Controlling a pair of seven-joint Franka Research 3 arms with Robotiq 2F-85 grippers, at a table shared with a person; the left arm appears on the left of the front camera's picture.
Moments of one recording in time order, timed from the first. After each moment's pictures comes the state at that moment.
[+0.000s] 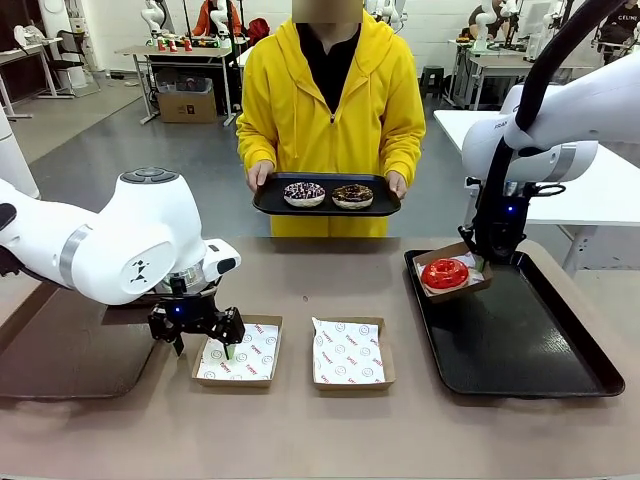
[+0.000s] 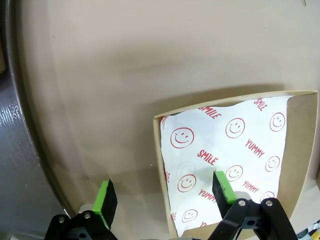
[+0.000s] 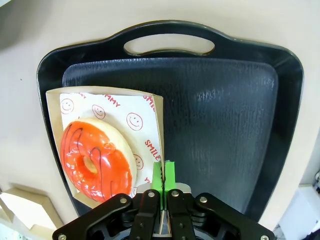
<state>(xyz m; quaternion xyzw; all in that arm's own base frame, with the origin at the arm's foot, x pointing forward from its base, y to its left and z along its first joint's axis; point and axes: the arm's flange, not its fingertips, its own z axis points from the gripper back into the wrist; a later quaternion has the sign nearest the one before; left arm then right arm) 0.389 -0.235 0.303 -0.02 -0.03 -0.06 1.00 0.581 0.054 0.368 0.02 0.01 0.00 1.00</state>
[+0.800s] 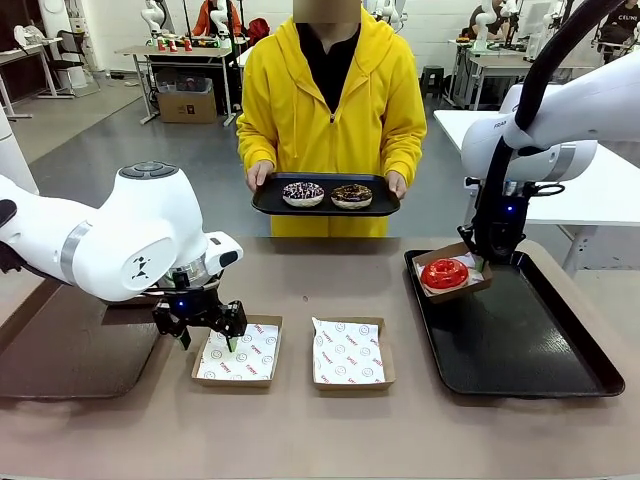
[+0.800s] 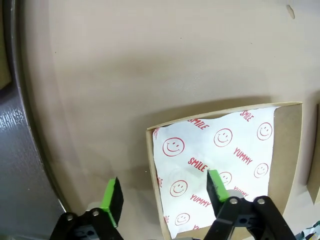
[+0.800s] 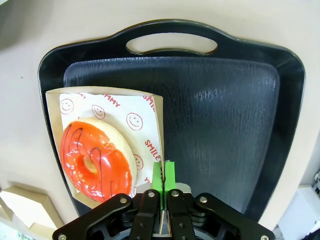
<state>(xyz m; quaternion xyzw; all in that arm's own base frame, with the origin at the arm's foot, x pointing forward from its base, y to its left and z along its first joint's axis) 0.393 -0.239 0.311 -0.02 -0.05 -0.05 1.00 0.582 0.056 0.368 0.02 0.01 0.00 1.00</state>
